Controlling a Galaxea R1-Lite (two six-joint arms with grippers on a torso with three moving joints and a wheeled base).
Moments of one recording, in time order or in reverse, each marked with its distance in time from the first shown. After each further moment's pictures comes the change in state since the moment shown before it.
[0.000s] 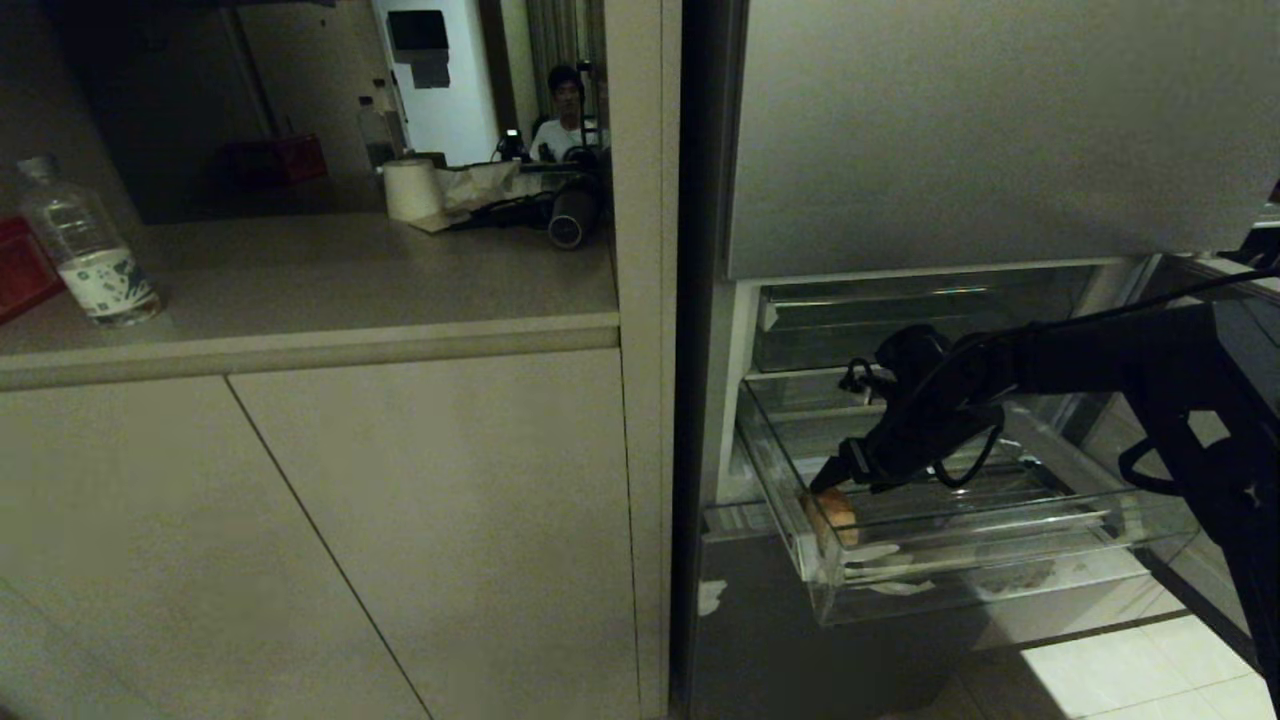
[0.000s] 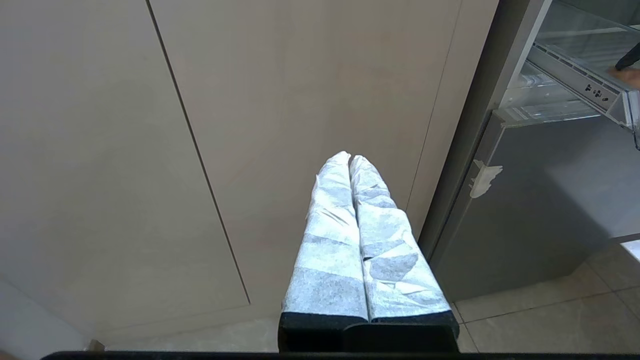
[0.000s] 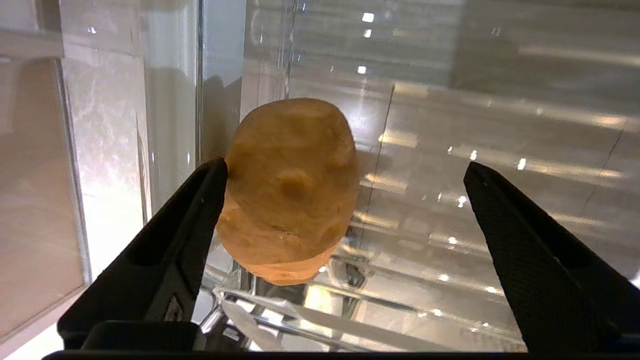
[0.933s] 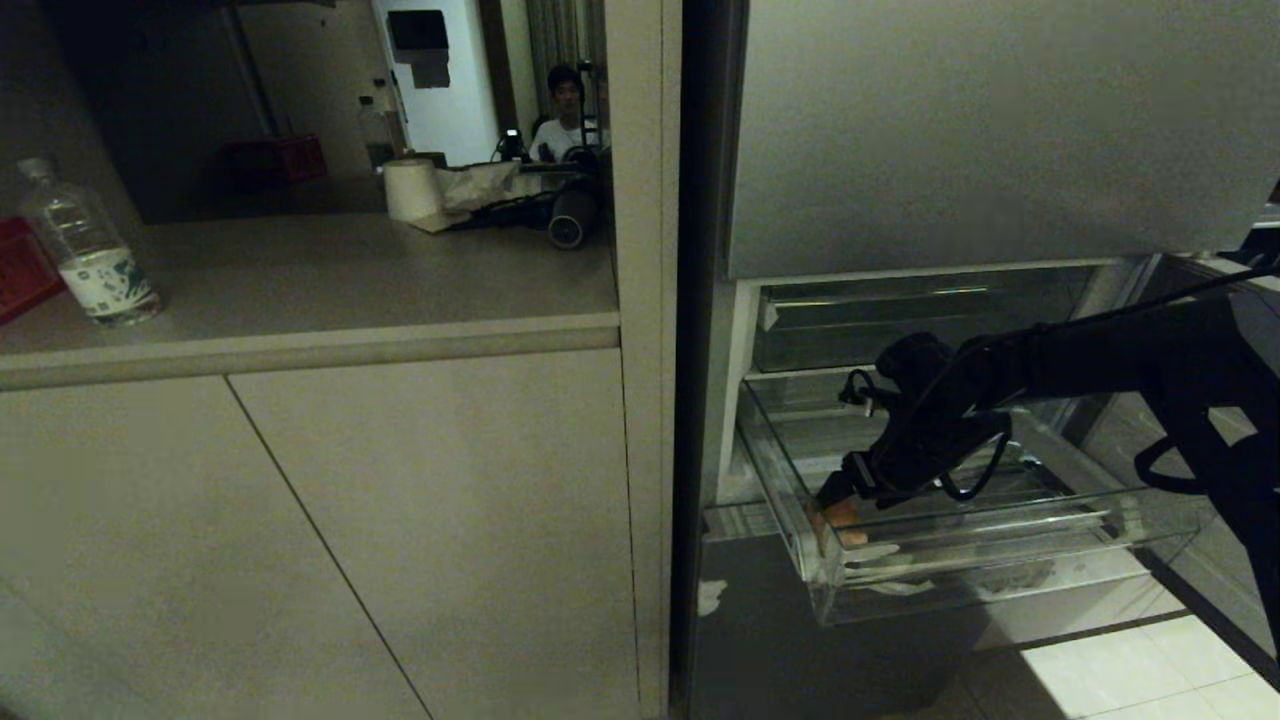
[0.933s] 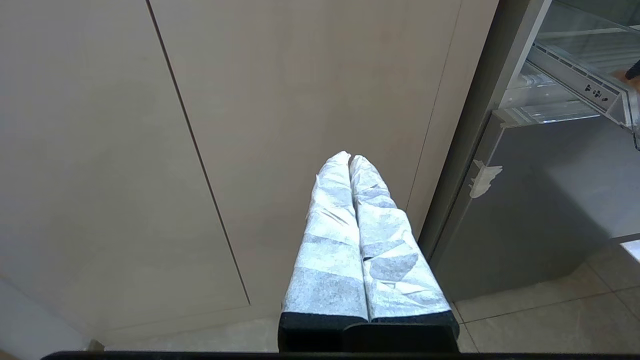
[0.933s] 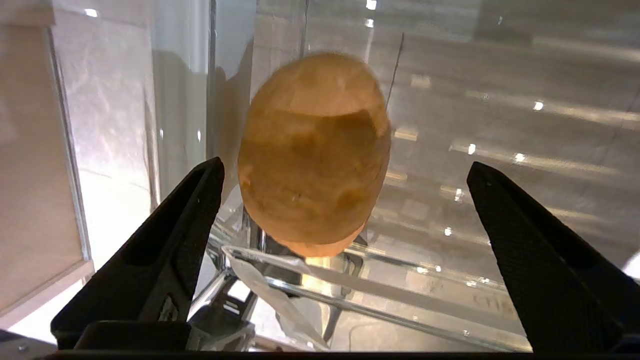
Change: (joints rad) left arm 0.000 0.000 0.000 0.000 0.000 0.000; right arm 0.014 -0.050 0.093 0.014 -0.006 -0.014
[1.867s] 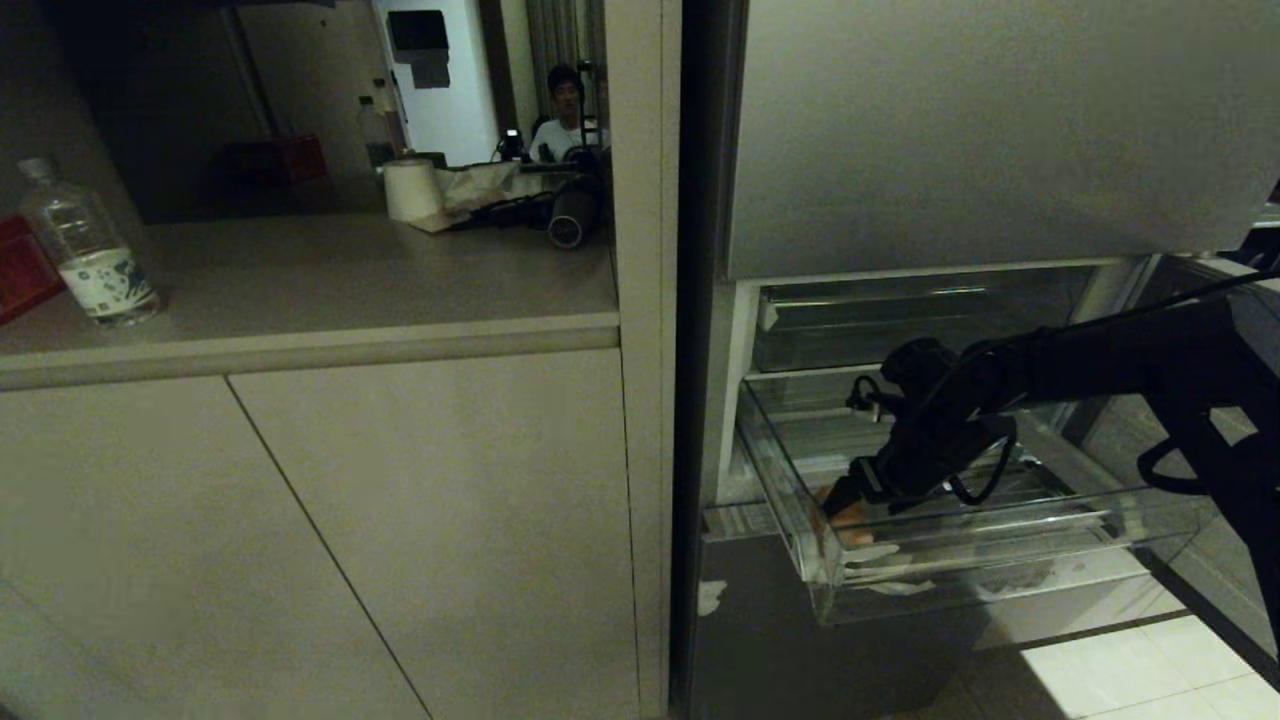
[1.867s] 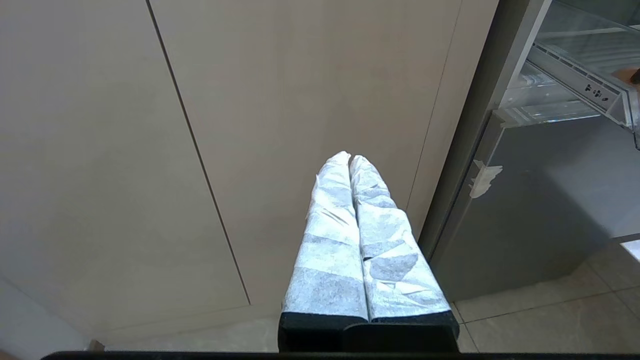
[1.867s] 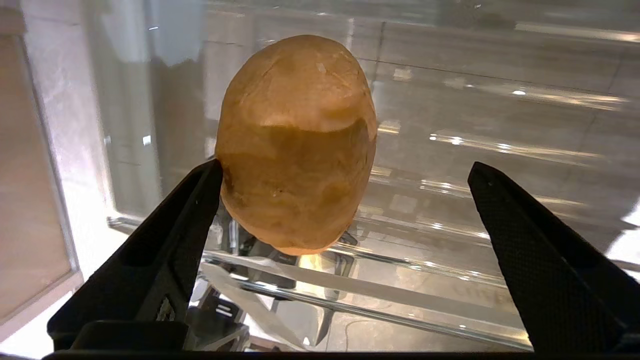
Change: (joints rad) left arm 0.000 0.000 0.000 0.000 0.000 0.000; right arm -0.019 0.002 0.014 -0.005 -0.050 0.006
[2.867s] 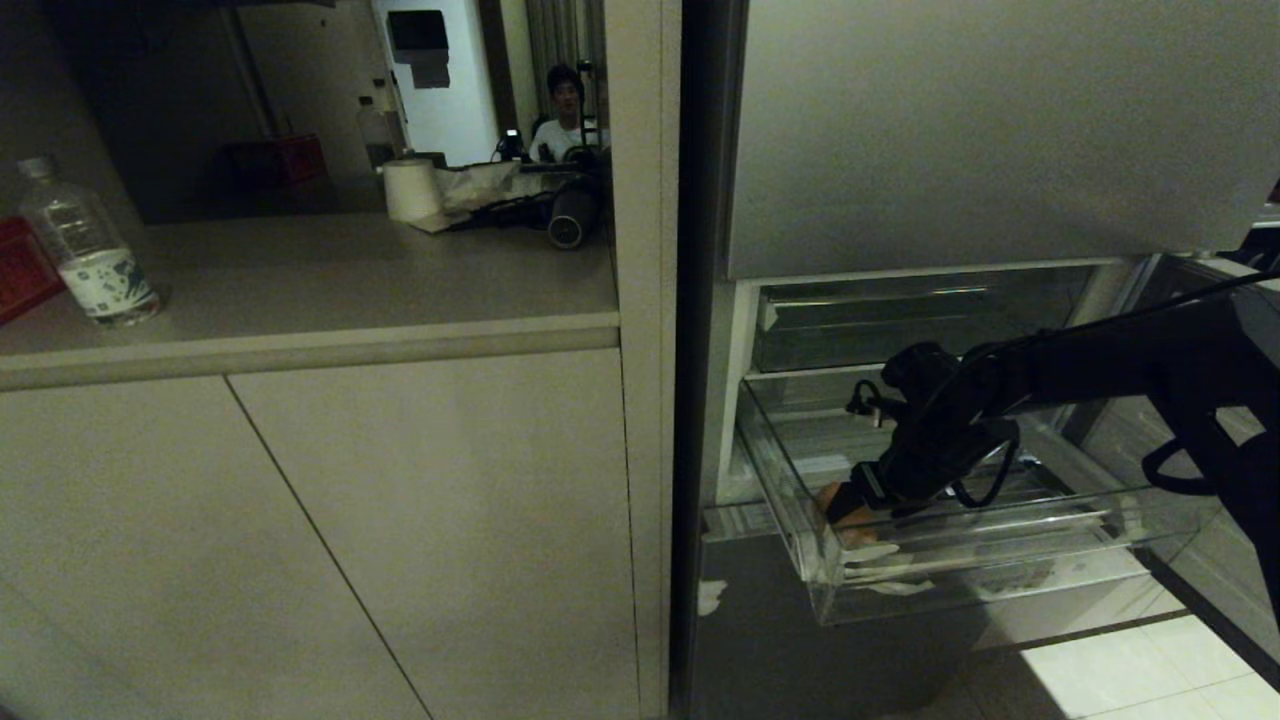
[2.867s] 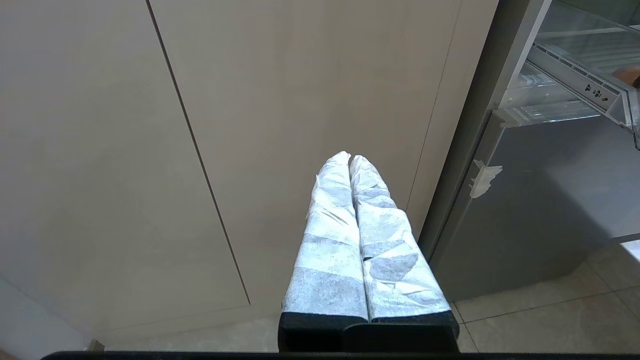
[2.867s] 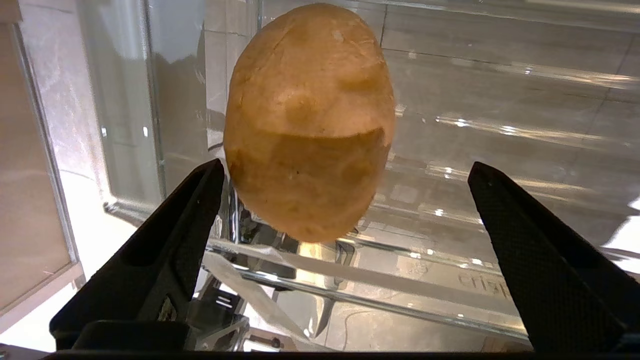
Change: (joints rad) left arm 0.000 0.000 0.000 0.000 0.000 0.000; right arm 0.010 -0.010 0.032 -0.001 0.002 -0.002
